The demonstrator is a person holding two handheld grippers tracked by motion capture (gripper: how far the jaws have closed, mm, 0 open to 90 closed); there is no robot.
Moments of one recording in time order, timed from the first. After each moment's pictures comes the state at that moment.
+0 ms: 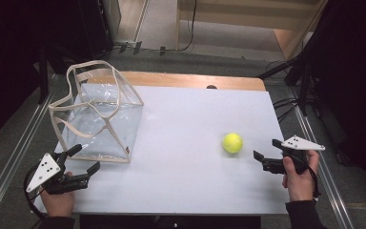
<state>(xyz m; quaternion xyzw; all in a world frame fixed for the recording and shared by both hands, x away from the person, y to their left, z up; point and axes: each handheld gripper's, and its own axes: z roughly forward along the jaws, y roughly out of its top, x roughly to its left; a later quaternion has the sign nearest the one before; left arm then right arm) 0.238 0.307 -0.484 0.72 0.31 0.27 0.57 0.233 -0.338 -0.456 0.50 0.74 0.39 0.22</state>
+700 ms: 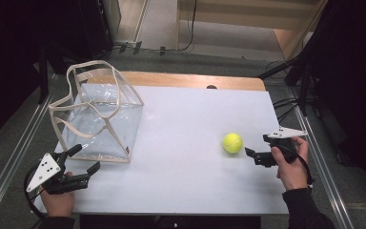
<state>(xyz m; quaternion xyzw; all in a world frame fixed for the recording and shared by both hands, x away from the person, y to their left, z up) 0.238 0.307 -0.484 0.71 0.31 0.27 0.57 0.262 -0.318 -0.447 0.48 0.79 0.34 0.19</state>
